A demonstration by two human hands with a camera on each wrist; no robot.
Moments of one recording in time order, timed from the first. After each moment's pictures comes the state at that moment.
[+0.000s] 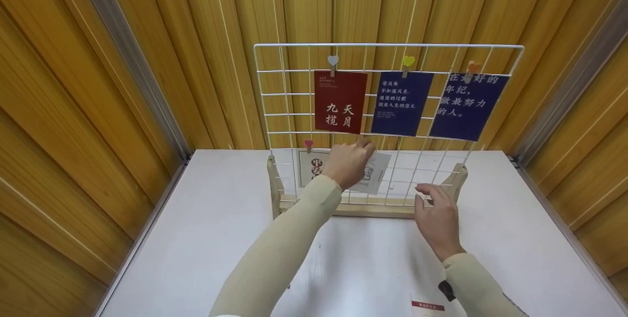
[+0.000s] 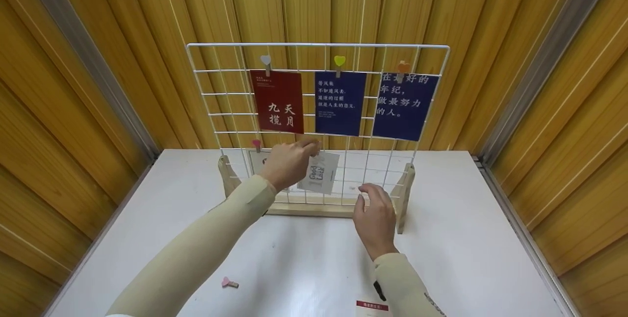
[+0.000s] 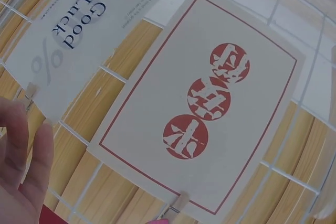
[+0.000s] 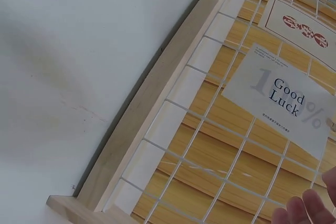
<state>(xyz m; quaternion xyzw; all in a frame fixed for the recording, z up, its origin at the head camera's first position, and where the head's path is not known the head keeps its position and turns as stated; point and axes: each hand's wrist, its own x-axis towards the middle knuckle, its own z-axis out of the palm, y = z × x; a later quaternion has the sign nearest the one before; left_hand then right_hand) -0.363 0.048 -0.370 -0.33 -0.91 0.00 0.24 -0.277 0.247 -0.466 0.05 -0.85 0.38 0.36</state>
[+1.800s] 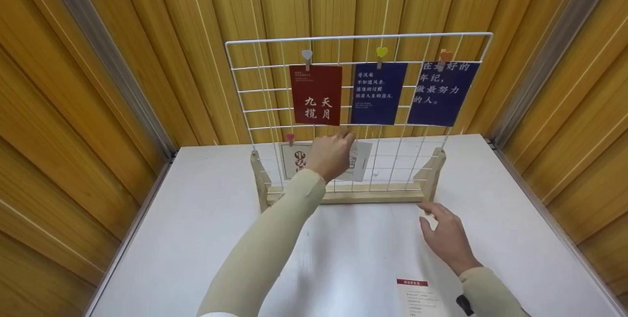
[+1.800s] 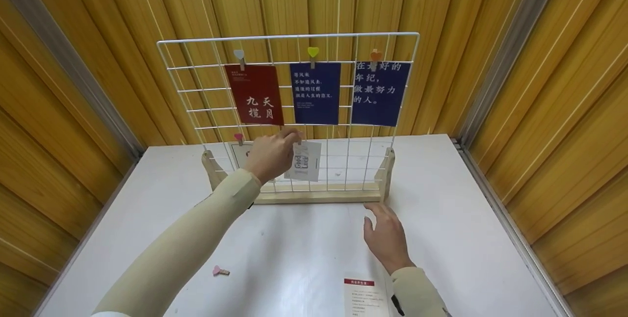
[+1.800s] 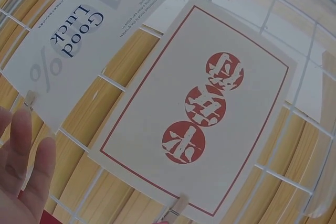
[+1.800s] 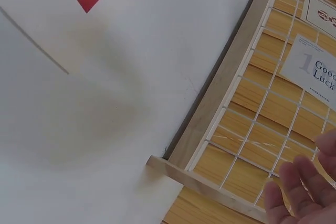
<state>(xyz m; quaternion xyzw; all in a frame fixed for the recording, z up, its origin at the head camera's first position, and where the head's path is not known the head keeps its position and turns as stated) -0.361 0.050 -0.371 -0.32 -0.92 -0.03 0.24 -0.224 0.300 -0.500 0.05 -0.91 0.34 0.22</state>
